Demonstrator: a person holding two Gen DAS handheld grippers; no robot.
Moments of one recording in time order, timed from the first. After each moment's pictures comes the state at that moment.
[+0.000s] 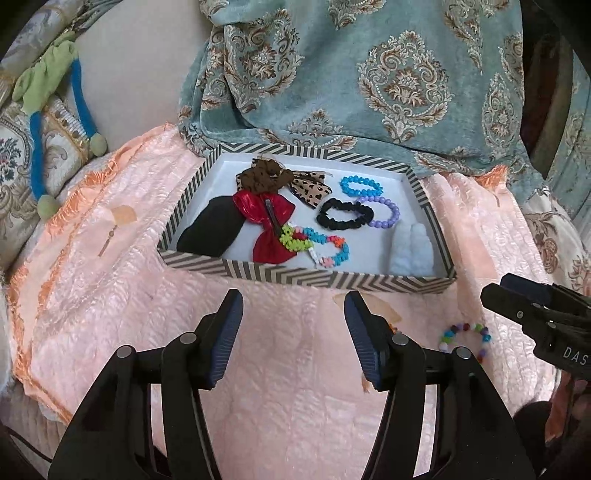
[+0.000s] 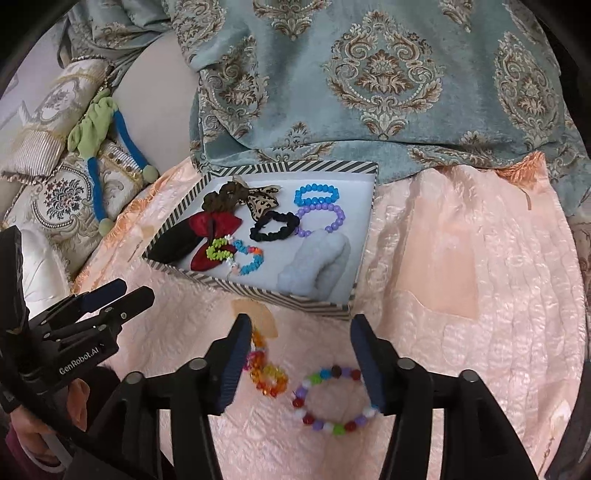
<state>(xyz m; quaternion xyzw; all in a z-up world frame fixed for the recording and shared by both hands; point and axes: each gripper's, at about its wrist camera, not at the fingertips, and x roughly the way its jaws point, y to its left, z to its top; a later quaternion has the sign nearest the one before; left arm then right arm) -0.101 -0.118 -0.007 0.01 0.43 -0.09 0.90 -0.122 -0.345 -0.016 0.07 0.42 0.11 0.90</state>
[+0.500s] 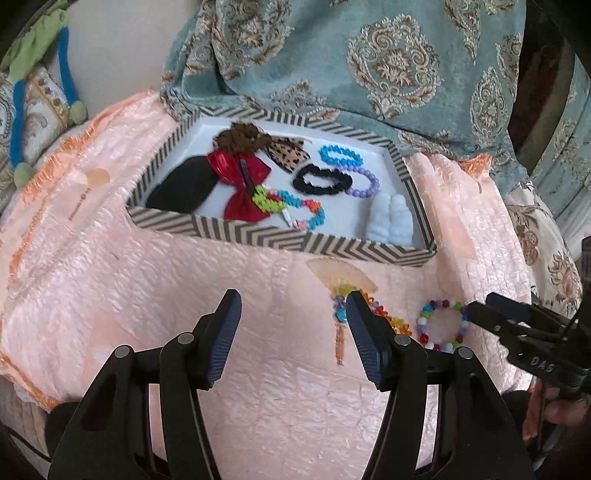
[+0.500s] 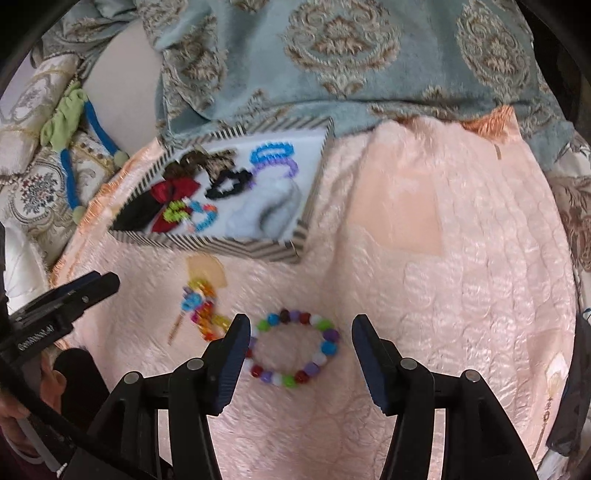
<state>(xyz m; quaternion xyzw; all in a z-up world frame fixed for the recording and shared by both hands) -0.105 -0.125 -0.029 -0.03 0.47 -0.13 0.87 -0.138 -0.373 -0.055 0.08 0.47 0.07 0.88</state>
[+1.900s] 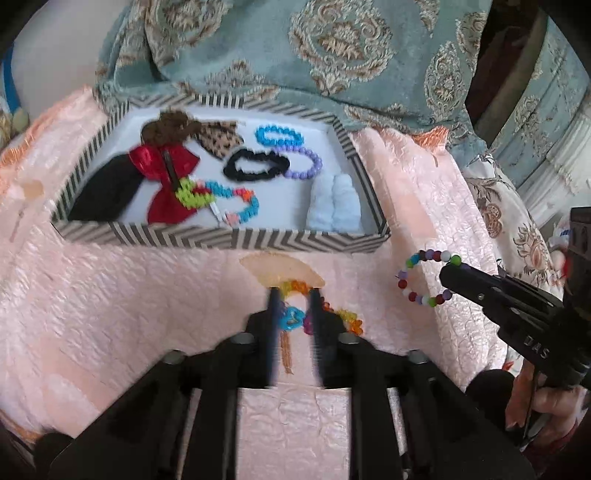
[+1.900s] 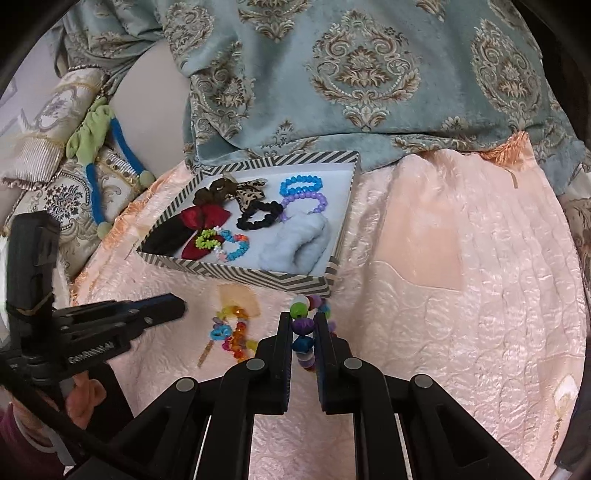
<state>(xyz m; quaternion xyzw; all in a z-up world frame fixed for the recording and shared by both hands) -0.087 -0.157 -0.044 -0.03 0.50 -0.23 0.84 -0.142 -0.362 -0.033 0.09 0.41 0.11 0.90</state>
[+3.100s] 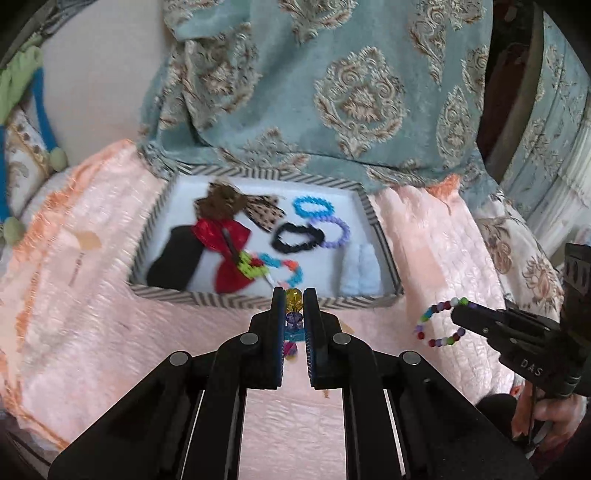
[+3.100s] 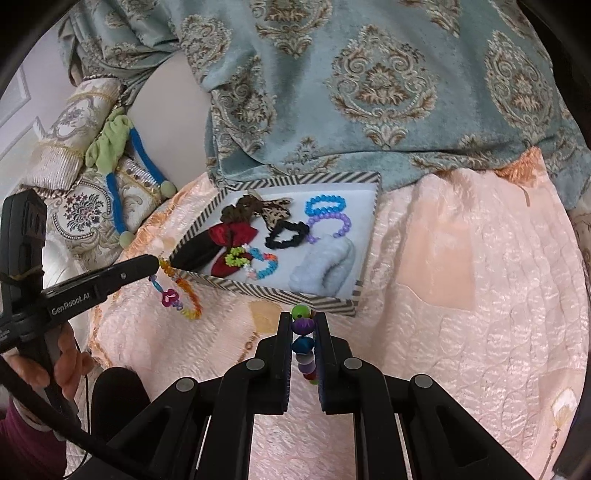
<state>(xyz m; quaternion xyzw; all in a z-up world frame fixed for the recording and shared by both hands) -0.089 -0.118 0.031 -0.01 0.42 -0.18 0.89 -0.145 -0.357 -0.003 0.10 0.39 0.14 0.90</state>
